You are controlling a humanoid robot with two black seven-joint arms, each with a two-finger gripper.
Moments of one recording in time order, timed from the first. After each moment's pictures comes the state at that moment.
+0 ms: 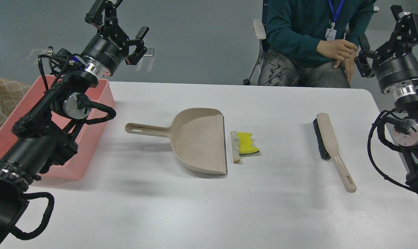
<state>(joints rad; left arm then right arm) -0.72 0.31 -1.11 -0.86 0.47 -0.36 -0.26 0.61 -0.36 1.18 0.90 -0.62 0.21 0.39</state>
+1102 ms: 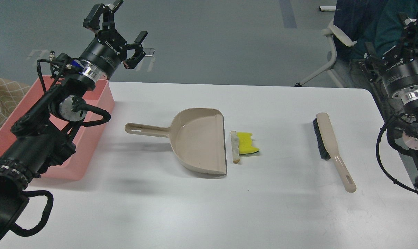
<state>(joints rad) -0.74 0.31 -1.08 -0.74 0.41 -0.49 -0.27 0.62 -0.40 1.19 0.84 -0.61 0.28 0.38</state>
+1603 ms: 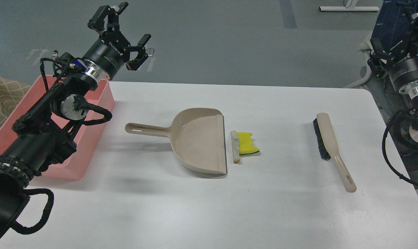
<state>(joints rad) -0.76 0.31 -1.07 -0.73 0.42 -0.48 -0.25 0.67 -0.41 1.18 0.78 -0.61 0.29 0.35</state>
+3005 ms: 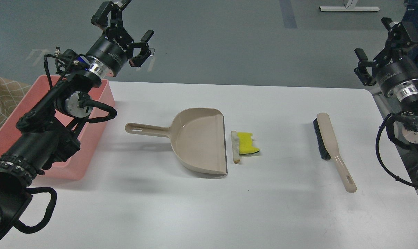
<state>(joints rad) -0.76 0.30 -1.06 -0.79 0.43 -0.44 -0.25 0.68 -0.41 1.09 0.79 -0.57 0.27 0.28</state>
